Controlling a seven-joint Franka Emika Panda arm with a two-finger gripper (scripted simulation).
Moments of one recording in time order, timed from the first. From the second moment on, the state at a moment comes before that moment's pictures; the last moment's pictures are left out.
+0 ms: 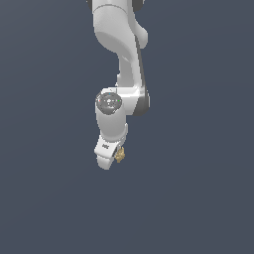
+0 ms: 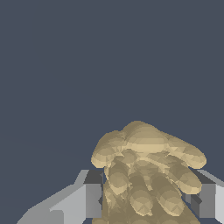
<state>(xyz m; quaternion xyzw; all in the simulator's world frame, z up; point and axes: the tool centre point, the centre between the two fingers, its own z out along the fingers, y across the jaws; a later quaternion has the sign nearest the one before) 0.036 -0.048 0.093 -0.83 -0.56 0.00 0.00</state>
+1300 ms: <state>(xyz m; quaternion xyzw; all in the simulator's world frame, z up) 0.008 -0.126 0.318 -0.83 -0.56 0.00 0.00</state>
